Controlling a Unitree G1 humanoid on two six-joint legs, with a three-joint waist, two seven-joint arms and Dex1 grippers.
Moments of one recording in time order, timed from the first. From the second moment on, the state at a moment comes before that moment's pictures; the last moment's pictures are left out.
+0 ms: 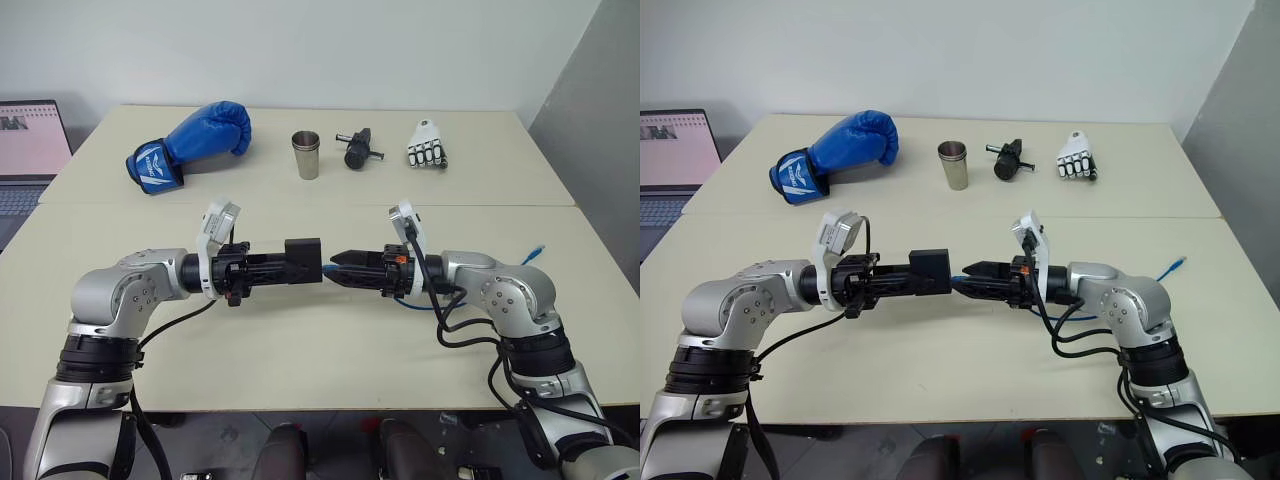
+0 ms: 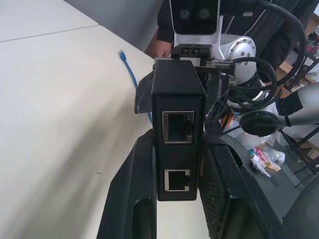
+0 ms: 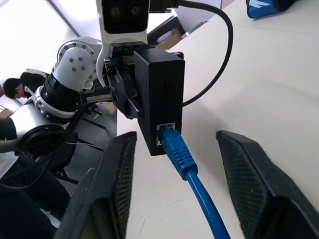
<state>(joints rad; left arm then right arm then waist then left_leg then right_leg) -0.53 0.72 0.04 0.03 -0.76 0.86 -1.30 -0.62 -0.35 0.11 -0.12 0.77 0.97 0.84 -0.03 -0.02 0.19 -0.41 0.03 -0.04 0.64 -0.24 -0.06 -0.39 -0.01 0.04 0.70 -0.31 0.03</state>
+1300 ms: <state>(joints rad) -0.54 0.72 0.03 0.04 -0.77 0.88 -1.32 -0.62 -0.35 0.10 -0.12 0.82 1.05 0.85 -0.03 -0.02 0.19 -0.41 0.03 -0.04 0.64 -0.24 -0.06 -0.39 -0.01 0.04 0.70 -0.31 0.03</state>
